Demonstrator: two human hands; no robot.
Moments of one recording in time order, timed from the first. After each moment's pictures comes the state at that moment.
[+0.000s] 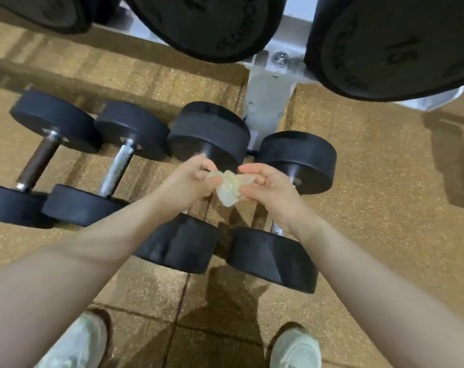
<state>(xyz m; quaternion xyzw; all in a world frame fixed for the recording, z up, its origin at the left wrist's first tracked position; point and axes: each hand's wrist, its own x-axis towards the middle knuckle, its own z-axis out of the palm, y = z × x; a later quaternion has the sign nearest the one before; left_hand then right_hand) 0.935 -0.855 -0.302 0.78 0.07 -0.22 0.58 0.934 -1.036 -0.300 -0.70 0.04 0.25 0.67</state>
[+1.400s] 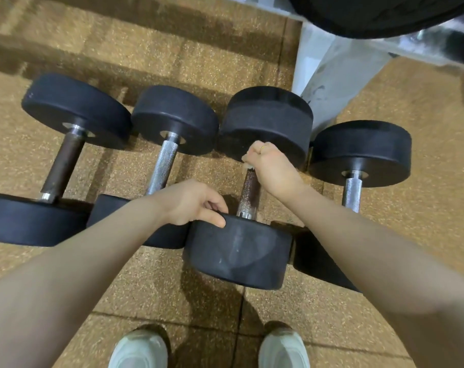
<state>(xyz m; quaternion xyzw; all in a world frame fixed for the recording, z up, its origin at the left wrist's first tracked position) 0.960 -0.705 -0.368 0.81 -0.18 -0.43 0.36 1.004 -0.902 -0.396 -0.96 -0.21 0.15 0.10</state>
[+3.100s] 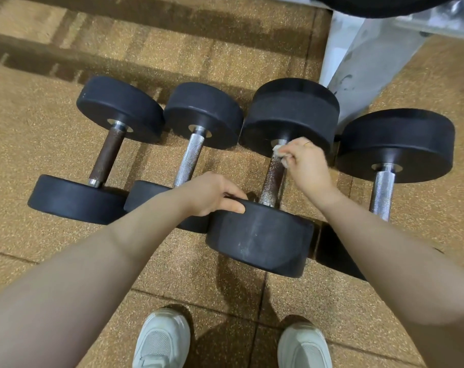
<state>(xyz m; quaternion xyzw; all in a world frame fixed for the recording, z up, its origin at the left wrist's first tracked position) 0.941 -0.707 -0.349 0.84 -0.13 -0.41 0.32 0.984 -0.918 -0.403 -0.95 -0.06 0.02 0.29</state>
